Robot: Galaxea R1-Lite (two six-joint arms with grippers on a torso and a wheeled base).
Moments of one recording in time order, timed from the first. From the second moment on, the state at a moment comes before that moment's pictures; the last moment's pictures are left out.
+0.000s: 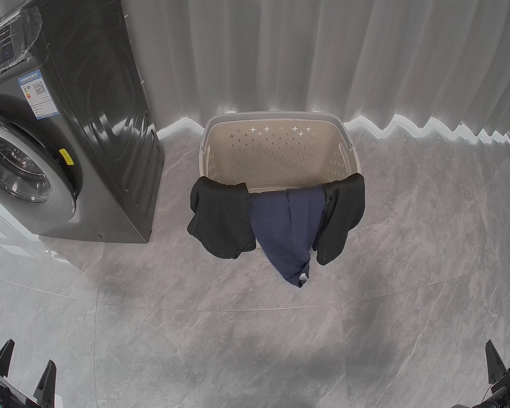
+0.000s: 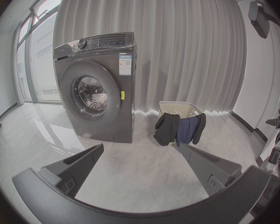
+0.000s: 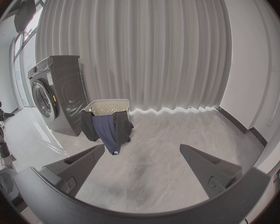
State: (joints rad) left arm -0.01 0.02 -0.02 0.00 0.00 -0.05; right arm -0.01 0.02 -0.02 0.00 0.00 -0.01
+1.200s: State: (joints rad) left arm -0.01 0.02 -0.02 0.00 0.00 -0.05; right arm 0.00 0.02 -0.02 0.00 0.00 -0.01
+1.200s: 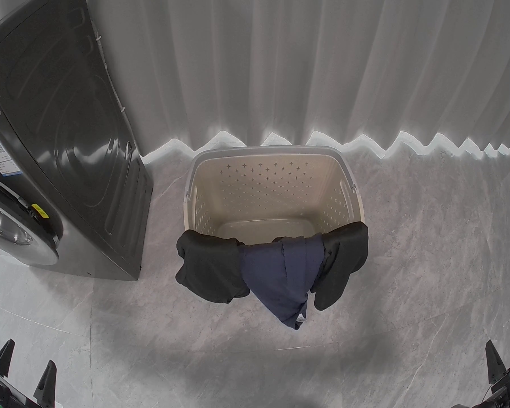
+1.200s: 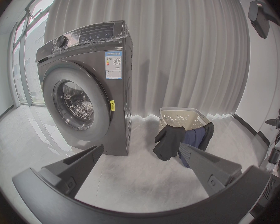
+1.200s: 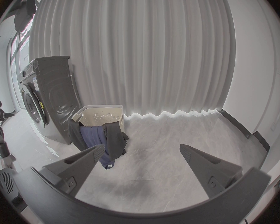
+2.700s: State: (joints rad) left arm -0.01 0.02 -0.02 0.00 0.00 -0.06; right arm -0.01 0.02 -0.02 0.00 0.00 -0.01
